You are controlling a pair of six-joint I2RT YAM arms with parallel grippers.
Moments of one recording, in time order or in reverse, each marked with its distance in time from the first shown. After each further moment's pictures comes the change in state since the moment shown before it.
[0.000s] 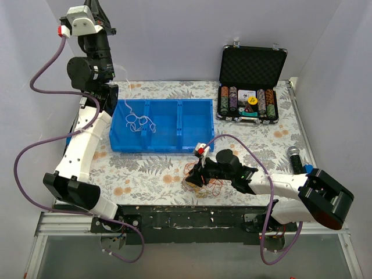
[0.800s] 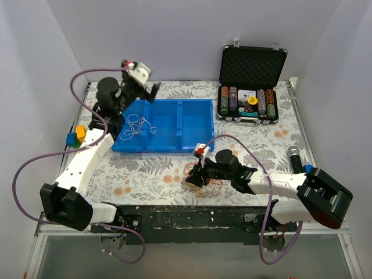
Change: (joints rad) left arm 0.011 -0.190 -0.462 -0.410 0.539 0.119; right arm 0.000 0.013 0.000 0.000 -0.002 0.000
